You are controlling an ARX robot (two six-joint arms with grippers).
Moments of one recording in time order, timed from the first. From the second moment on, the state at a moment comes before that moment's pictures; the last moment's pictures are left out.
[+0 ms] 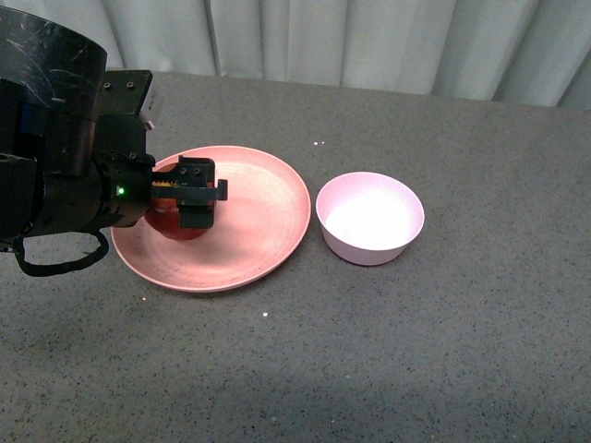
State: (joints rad) left arm -0.26 2.08 0.82 0.58 -0.08 -0.12; right arm 0.00 0.00 0.01 0.00 0.00 -0.01
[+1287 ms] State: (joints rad) left arm -0.63 2.23 1.18 0.47 -0.10 -0.07; right arm 0.00 0.00 0.01 0.00 0.00 -0.01
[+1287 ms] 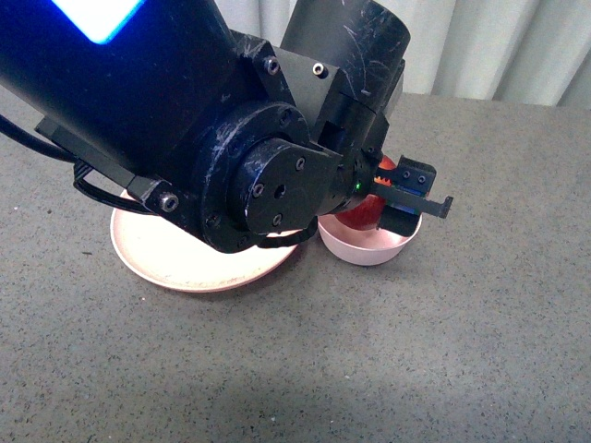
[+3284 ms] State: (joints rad) left arm -0.15 0.83 0.03 0.79 -0.14 -0.02; right arm 0.00 0.00 0.01 0.00 0.00 -0.01
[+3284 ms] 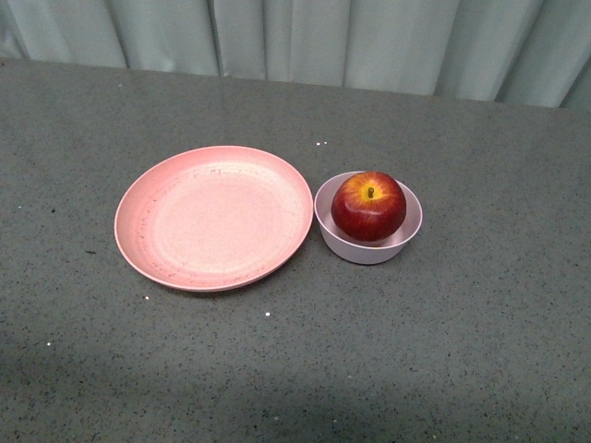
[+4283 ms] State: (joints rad) left arm 0.00 0.23 0.02 0.23 0.00 -0.01; right arm 0.00 0.00 0.01 0.00 0.00 -0.01
